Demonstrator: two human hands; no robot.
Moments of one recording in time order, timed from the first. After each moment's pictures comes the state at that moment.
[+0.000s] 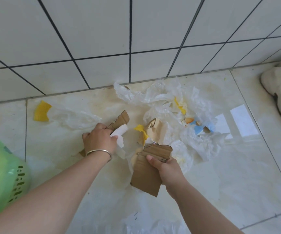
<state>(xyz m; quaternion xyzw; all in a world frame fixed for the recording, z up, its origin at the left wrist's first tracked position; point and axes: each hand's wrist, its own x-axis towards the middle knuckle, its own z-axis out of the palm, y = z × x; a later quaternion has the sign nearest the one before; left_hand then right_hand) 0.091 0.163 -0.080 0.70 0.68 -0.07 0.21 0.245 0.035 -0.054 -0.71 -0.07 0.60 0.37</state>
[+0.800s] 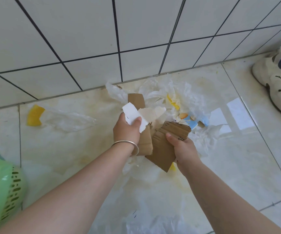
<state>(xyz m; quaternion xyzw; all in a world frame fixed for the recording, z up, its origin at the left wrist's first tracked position) 0.175 0.148 -0.037 0.48 0.69 0.20 0.51 0.293 0.055 -0.048 -0.72 -0.01 0.51 0.46</state>
